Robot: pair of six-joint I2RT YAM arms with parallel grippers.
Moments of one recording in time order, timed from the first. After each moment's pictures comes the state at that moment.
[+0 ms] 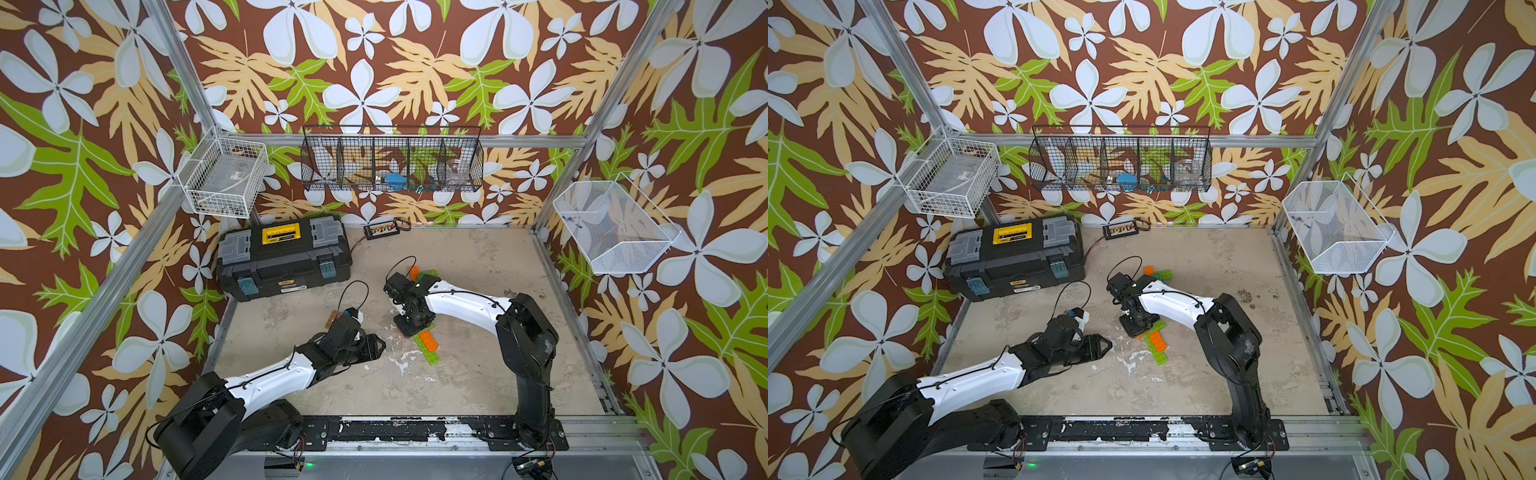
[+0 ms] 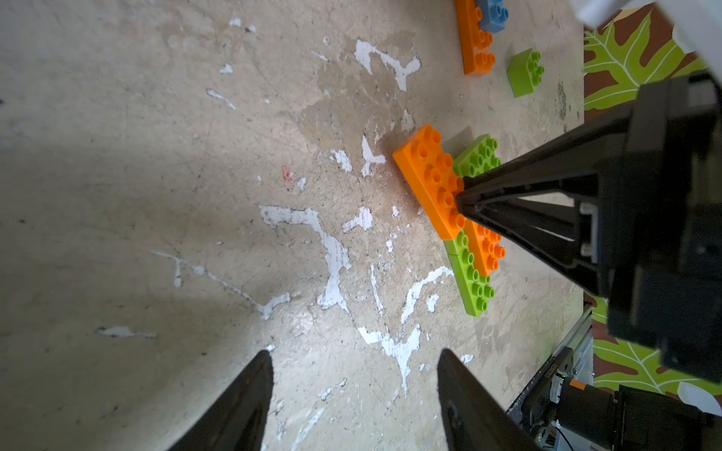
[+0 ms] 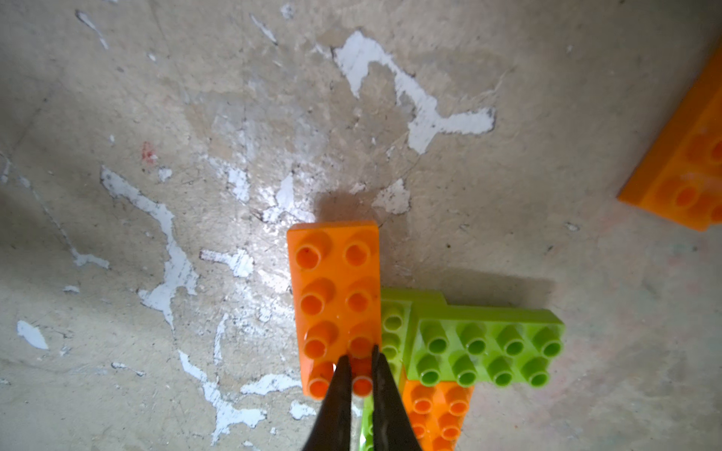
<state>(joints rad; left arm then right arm) -0.68 1.18 0.41 -0.01 0.19 -0.87 0.80 1.99 1.49 -0.96 0.04 0.24</state>
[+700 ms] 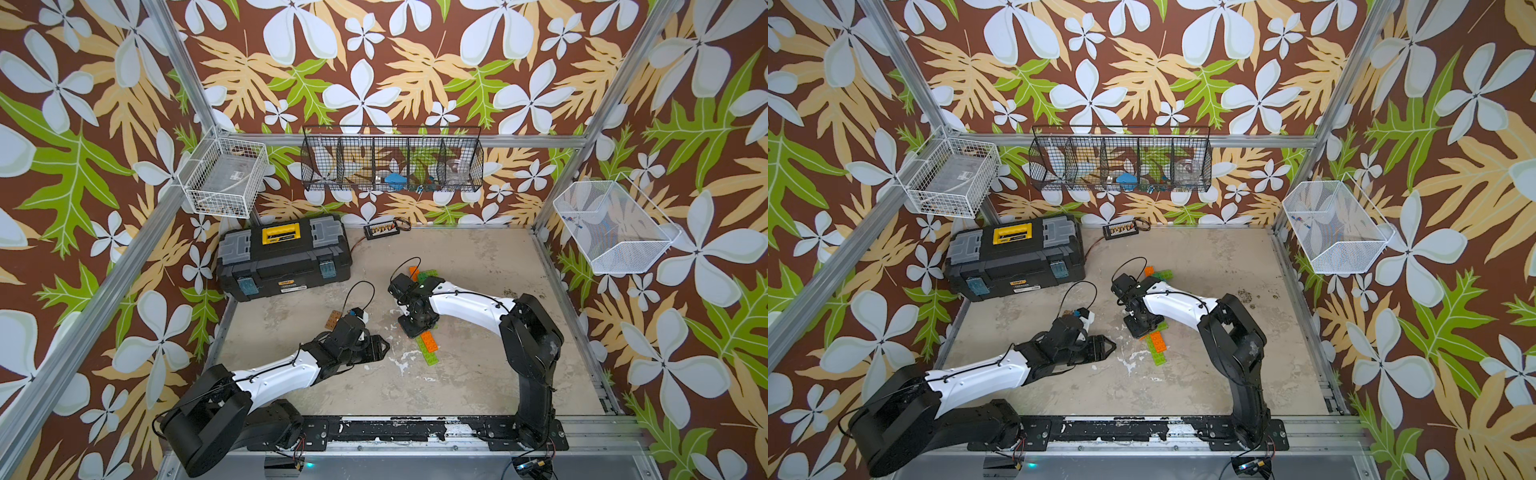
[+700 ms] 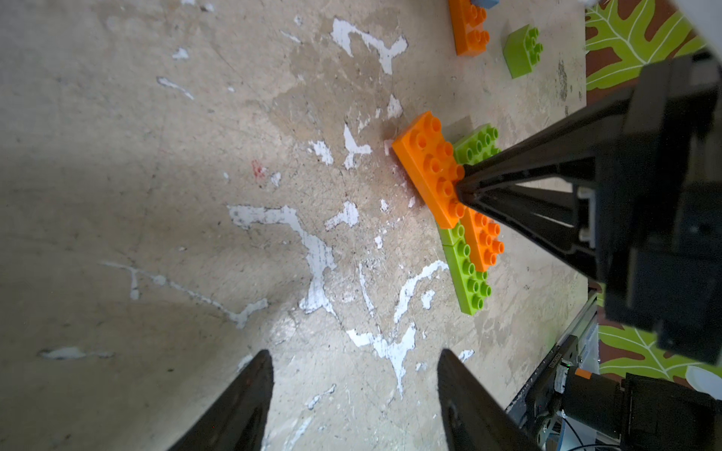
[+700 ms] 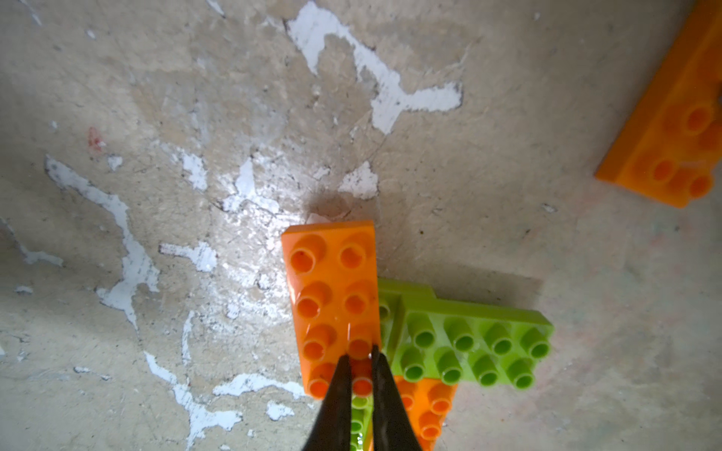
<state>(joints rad) -0.71 1.23 0.43 0.01 0.20 -0.85 0.79 1.95 1.44 -0.94 0.06 0.24</state>
